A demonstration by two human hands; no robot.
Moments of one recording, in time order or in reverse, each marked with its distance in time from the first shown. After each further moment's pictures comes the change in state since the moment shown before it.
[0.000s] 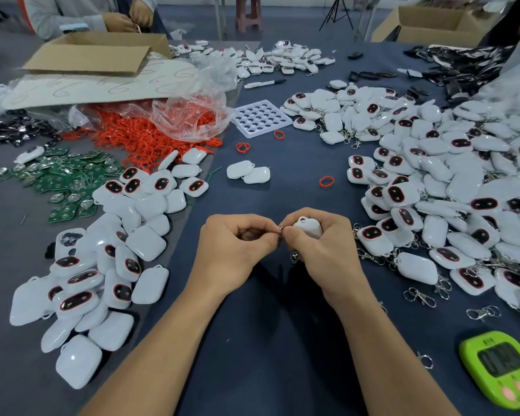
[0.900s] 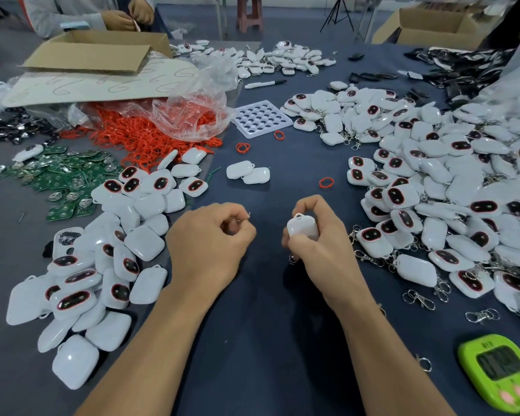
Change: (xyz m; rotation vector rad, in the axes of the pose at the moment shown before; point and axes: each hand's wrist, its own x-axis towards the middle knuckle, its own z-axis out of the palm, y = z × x) left_hand 0.004 -0.003 -0.014 0.560 0.340 0.074; right_hand -0.001 0.002 -0.002 -0.042 -0.038 0.058
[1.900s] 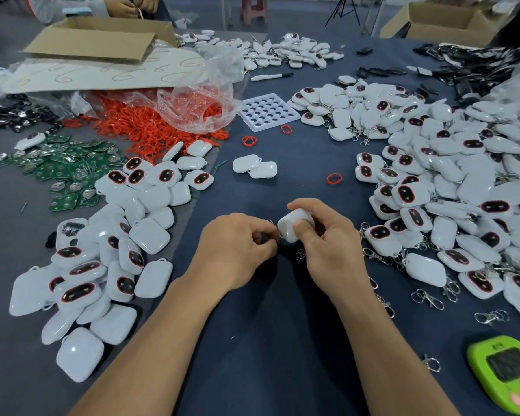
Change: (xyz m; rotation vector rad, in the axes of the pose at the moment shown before) left_hand 0.005 0.001 0.003 0.083 -0.552 0.073; right_hand 0.005 0.014 0.004 -0.274 0.147 -0.059
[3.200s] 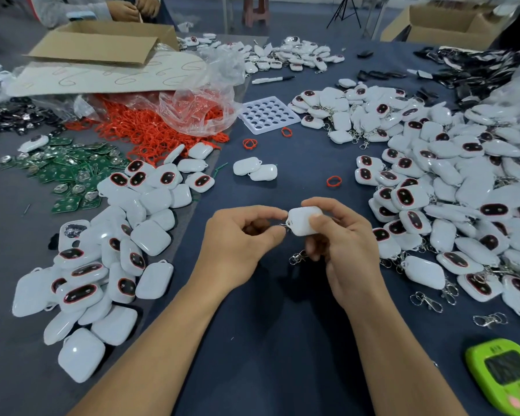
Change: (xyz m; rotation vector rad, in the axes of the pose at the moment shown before) left_hand -0.004 0.005 0.007 -0.622 0.211 0.014; right_hand 0.003 -0.009 -0.013 0.604 -0.008 0.200
